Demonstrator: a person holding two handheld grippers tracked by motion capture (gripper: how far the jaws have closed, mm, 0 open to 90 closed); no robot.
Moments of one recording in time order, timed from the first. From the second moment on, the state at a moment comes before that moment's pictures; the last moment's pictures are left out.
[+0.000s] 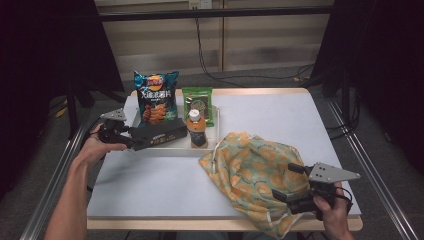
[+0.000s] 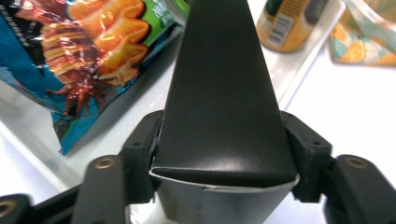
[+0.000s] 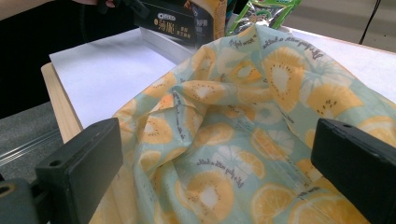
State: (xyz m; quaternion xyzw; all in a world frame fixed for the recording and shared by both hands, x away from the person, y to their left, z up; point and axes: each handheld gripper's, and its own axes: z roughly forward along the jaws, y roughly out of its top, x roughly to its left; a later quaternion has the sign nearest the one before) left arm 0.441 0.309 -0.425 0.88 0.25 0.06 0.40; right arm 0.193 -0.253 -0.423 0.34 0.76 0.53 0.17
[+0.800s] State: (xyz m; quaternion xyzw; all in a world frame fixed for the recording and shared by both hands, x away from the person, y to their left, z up) left arm 0.451 0.309 -0.434 0.86 0.29 0.09 0.40; right arm 0.194 -0.251 -0.425 0.34 0.76 0.52 0.17
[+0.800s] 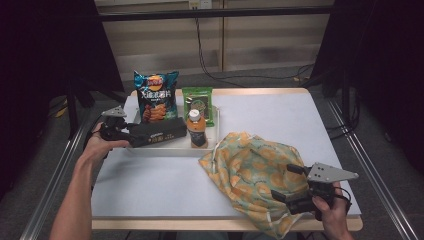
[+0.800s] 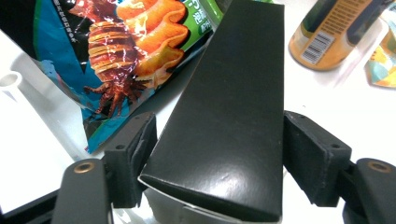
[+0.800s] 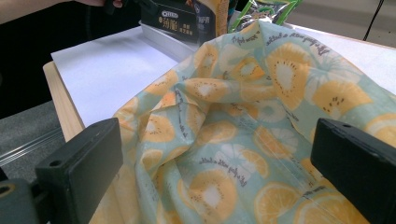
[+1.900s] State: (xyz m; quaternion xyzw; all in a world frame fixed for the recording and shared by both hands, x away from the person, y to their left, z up) left arm 0.470 0.264 -0.426 0.81 0.39 0.10 0.43; right arm 0.195 -0.248 -0.427 0.33 0.77 0.52 0.16
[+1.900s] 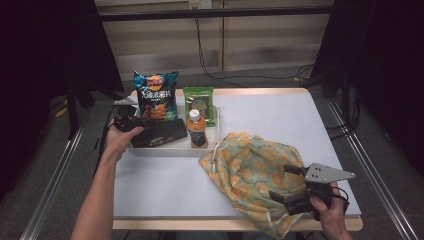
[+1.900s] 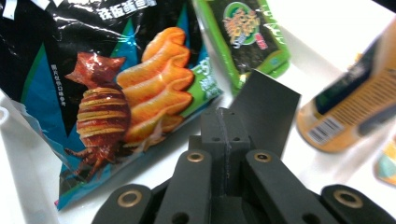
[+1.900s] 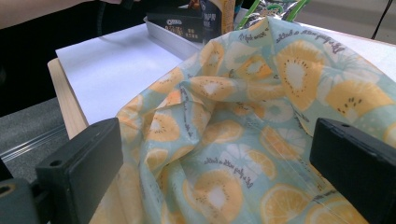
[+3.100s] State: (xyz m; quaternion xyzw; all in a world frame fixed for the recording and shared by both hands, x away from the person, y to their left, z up) left arm 0.466 0.247 -0.433 0.85 0.35 0.07 0.38; right arm 0.195 -0.248 -0.427 0.33 0.77 0.53 0.16
